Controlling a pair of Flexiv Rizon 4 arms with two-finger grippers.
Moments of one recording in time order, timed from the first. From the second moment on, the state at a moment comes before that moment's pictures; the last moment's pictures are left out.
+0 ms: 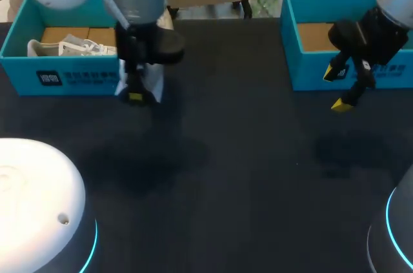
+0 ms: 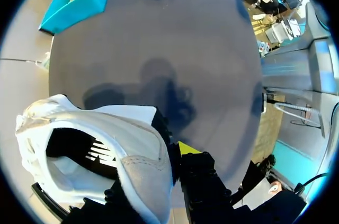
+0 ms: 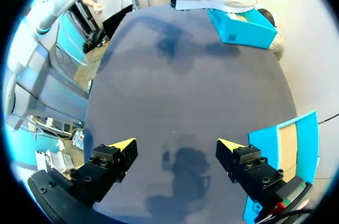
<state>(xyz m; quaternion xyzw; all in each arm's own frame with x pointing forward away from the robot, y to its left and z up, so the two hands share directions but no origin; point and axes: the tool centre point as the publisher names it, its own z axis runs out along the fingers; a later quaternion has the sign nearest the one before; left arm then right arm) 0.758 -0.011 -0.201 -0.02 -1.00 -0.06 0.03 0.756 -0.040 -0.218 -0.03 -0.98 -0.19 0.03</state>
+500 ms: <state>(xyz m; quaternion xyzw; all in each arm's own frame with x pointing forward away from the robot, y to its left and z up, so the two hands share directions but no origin) 0.796 0.104 -0.203 0.00 -1.00 -0.06 0.03 0.756 -0.040 -0.218 -0.03 -0.98 -0.19 0.03</state>
